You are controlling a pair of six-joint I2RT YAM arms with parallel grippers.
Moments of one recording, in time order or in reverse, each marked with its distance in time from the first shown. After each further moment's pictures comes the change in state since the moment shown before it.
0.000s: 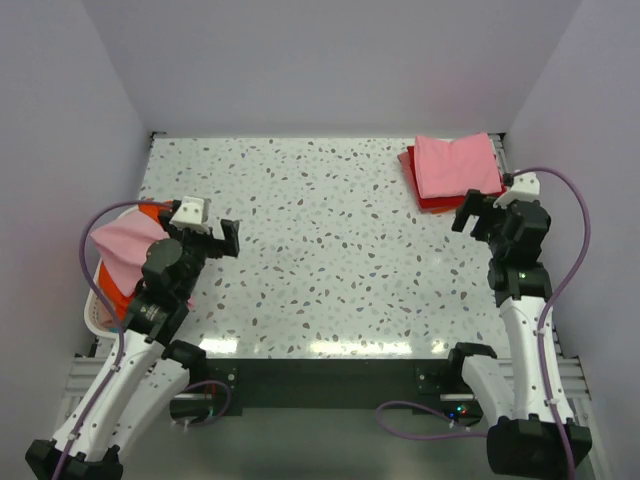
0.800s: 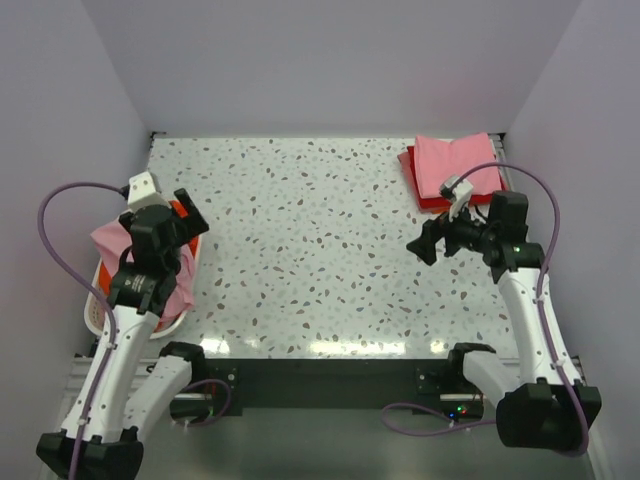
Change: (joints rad) left arm 0.178 0.174 0.264 -0.348 -0.231 -0.365; right arm 0.052 0.185 0.096 -0.286 -0.761 -0.462
